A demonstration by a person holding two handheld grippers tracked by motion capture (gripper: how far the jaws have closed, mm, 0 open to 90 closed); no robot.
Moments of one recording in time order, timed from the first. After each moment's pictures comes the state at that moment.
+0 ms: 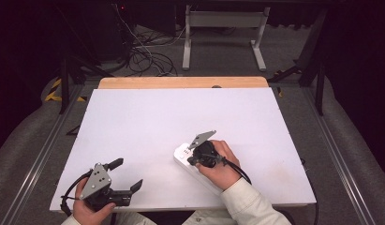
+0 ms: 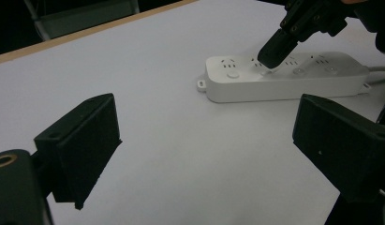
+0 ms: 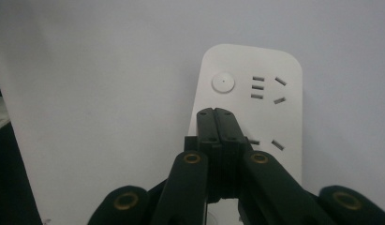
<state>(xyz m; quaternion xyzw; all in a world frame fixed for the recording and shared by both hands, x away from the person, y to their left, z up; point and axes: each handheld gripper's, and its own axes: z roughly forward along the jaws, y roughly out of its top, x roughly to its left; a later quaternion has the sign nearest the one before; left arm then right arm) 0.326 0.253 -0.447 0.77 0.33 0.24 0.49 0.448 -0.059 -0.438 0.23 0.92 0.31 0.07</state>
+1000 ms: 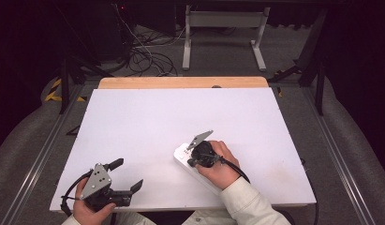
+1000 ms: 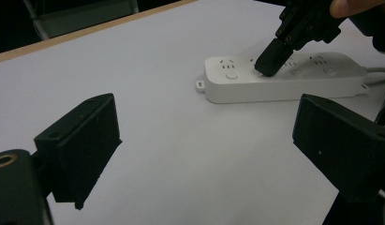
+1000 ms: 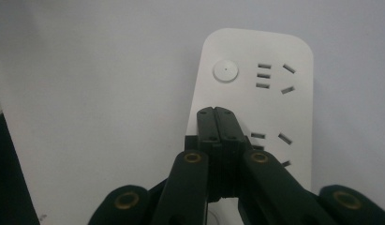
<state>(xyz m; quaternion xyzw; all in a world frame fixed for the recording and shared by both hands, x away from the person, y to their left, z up) 0.326 0.253 -0.447 0.77 0.33 0.24 0.50 0.451 -0.054 -0.444 0.23 0.93 0.28 0.06</state>
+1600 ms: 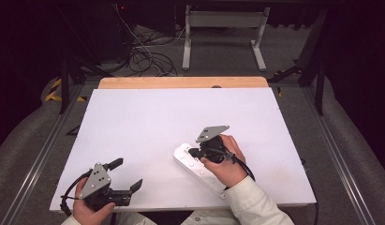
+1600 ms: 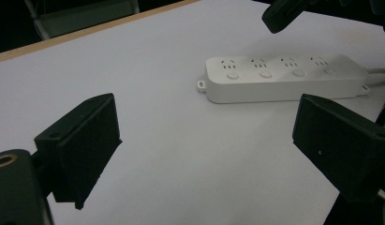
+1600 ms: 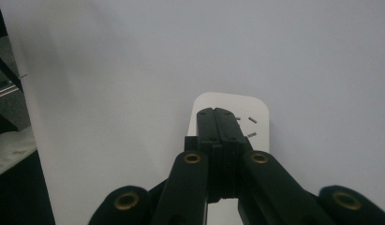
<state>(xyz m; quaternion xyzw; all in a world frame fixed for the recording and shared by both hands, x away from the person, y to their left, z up) 0.326 0.254 -0.447 0.77 0.33 0.24 0.50 0.445 -0.074 -0.410 0.23 0.89 0.38 0.09</state>
